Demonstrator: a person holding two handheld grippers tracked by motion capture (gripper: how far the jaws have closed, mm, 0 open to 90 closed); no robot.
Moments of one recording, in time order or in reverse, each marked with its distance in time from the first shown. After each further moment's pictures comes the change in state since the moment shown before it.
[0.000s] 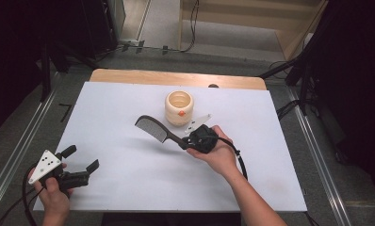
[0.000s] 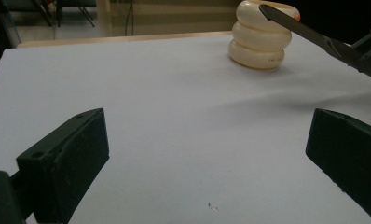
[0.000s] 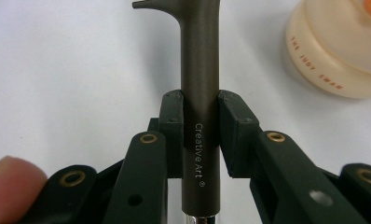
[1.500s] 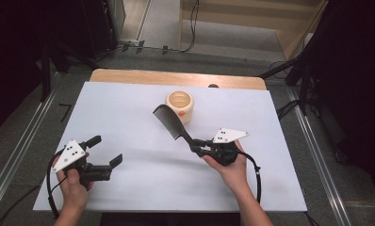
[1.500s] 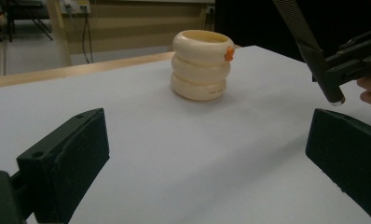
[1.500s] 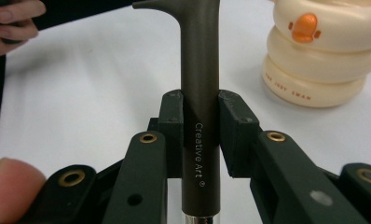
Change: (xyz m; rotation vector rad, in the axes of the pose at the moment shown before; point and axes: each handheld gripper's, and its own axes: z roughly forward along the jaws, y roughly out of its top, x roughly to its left) left arm -0.056 0.048 0.036 -0.023 -0.151 0.047; right arm 0.008 -0.063 -0.032 -0.422 0.026 0.130
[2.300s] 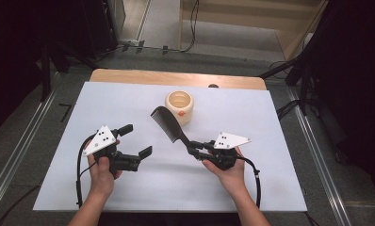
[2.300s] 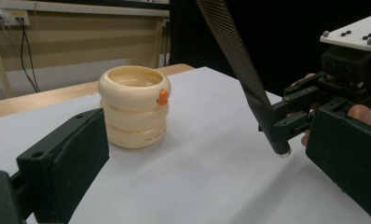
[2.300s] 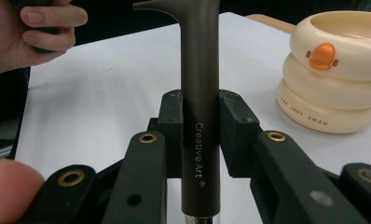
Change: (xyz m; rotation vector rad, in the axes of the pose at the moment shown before) left arm -0.040 0.042 0.054 -0.030 -0.176 -0.009; right arm 0.010 -0.005 0.000 -0.104 0.036 -0.039
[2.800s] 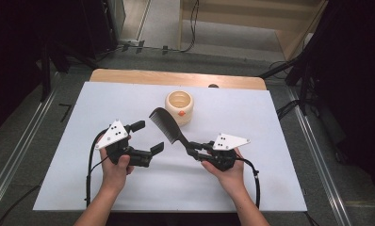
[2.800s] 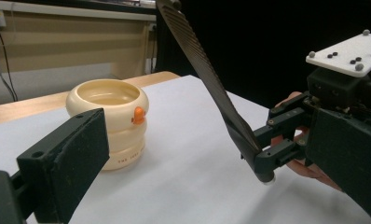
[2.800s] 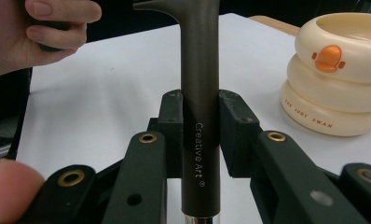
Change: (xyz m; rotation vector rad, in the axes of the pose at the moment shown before) left arm -0.011 0.011 0.025 -0.016 -0.056 -0.019; right arm 0.003 -0.001 0.001 -0.003 0.004 -0.011
